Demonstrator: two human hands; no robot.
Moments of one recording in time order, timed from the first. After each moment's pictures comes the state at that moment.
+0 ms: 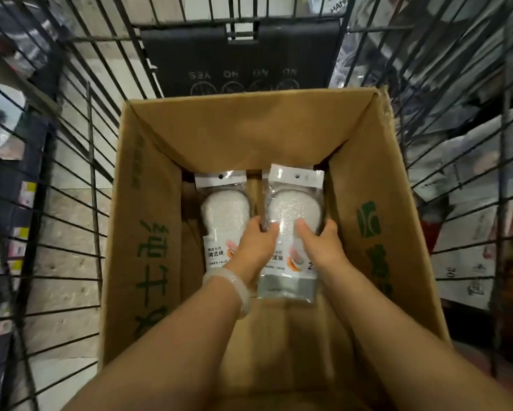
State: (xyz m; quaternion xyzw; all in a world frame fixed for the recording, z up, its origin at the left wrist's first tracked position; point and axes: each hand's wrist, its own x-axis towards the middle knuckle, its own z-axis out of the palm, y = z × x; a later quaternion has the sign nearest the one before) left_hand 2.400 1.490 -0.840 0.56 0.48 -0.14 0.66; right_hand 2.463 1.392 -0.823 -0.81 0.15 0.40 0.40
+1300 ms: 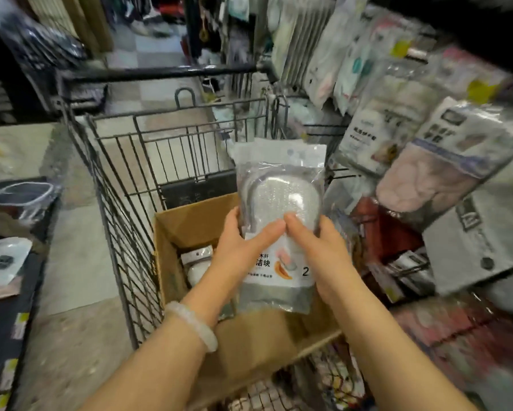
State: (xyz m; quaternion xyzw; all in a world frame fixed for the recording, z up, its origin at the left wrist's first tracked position) left_hand 2.291 1.447 -0.520 0.61 0.20 0.01 0.77; right_hand 2.324 1.317 -0.492 -0.70 0.02 0.17 0.70
